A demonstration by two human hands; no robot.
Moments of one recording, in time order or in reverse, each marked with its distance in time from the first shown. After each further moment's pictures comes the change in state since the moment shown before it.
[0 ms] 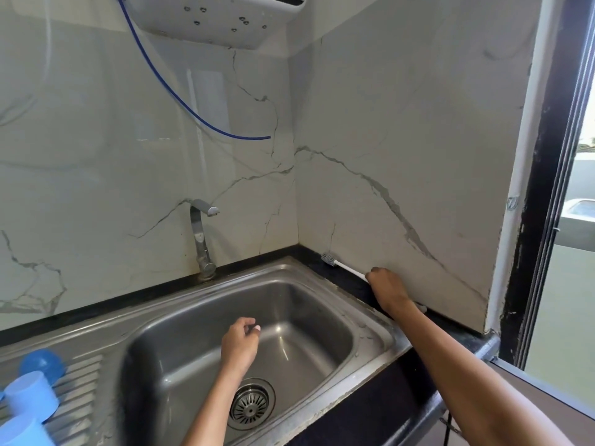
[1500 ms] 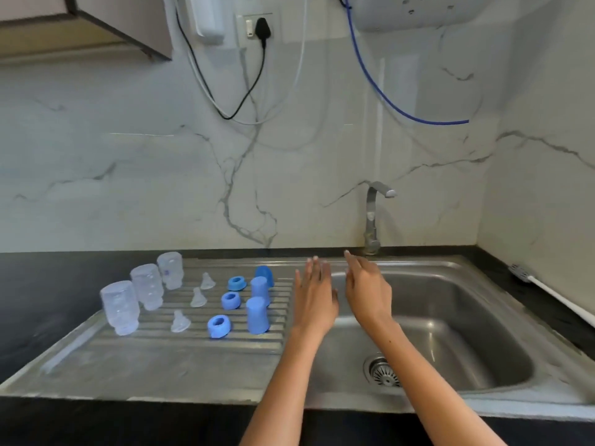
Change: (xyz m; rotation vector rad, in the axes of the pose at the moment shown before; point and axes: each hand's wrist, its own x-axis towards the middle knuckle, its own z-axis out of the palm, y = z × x) left_hand -0.061 0.007 -0.136 0.879 0.379 0.172; right_hand -0.097 -0.295 -0.109 0.918 0.348 -0.426
